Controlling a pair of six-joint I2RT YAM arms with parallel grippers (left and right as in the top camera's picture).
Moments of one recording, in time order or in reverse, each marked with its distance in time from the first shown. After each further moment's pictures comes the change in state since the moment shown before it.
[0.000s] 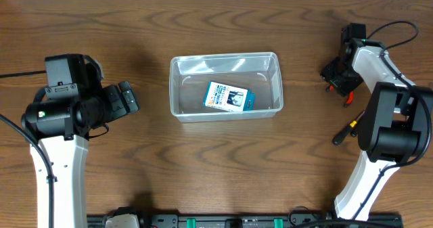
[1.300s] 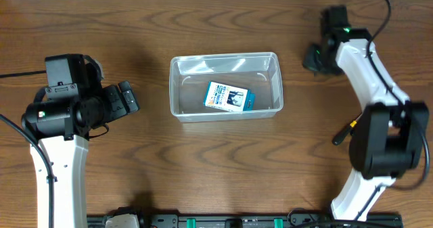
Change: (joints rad) left arm 0.000 0.000 0.000 0.000 0.000 0.002; right arm 0.216 -0.185 0.107 -0.052 -0.019 -0.463
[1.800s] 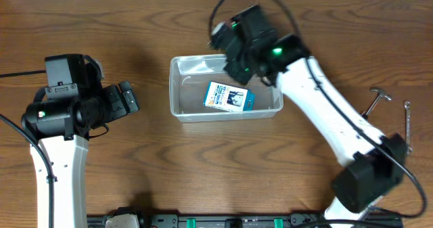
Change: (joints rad) left arm 0.000 0.000 0.000 0.000 0.000 0.010; right arm 0.471 -0.097 0.096 -0.011 -0.155 -0.736
